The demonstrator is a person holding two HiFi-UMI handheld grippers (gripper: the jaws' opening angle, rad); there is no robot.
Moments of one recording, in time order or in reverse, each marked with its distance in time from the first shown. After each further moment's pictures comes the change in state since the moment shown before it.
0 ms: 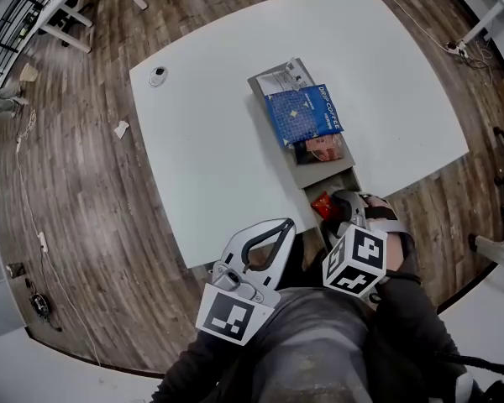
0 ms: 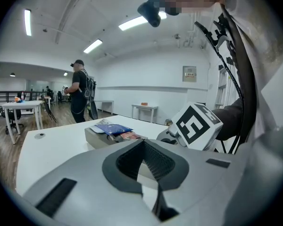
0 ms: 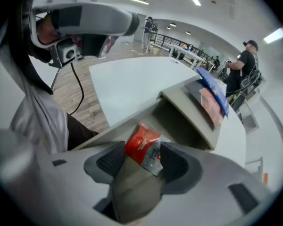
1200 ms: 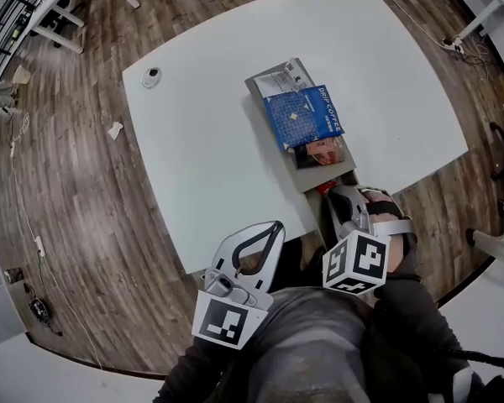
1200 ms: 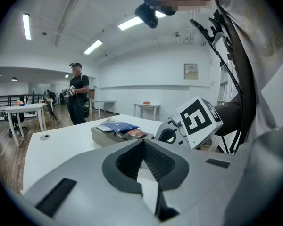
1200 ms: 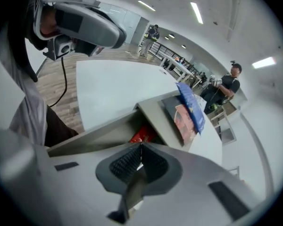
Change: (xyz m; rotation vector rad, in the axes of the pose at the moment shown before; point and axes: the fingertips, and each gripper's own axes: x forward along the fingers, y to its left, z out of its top) left arm -0.007 0.019 -0.007 0.049 0.017 0.022; right arm -0.008 -0.044 0.018 -0.080 -0.043 -0.245
